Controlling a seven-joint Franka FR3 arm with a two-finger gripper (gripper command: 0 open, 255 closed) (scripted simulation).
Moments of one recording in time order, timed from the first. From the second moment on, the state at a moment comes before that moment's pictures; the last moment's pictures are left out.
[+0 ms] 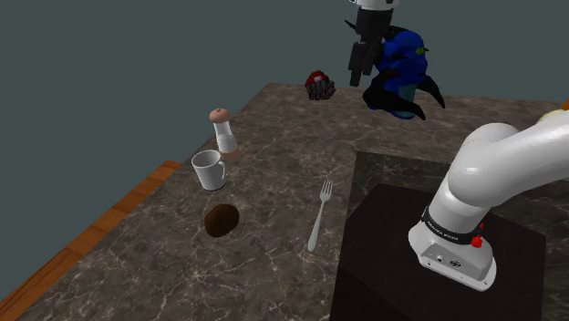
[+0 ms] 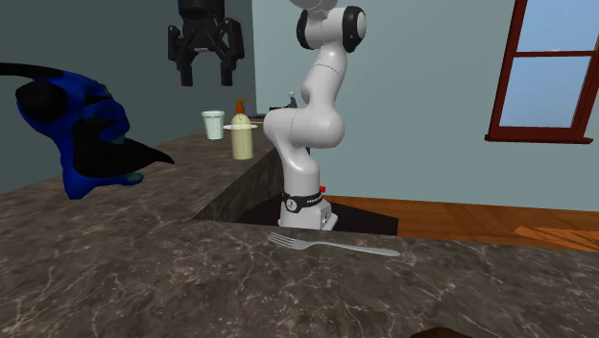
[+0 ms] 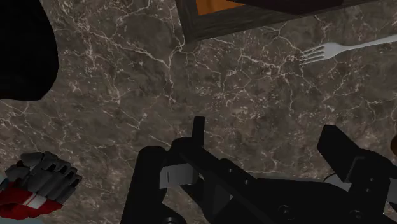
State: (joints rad) arm -0.01 -0.77 -0.01 -2.32 0.01 1.61 -0.16
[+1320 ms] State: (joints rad) arm -0.13 -0.98 0.57 -2.78 0.43 1.90 0.92
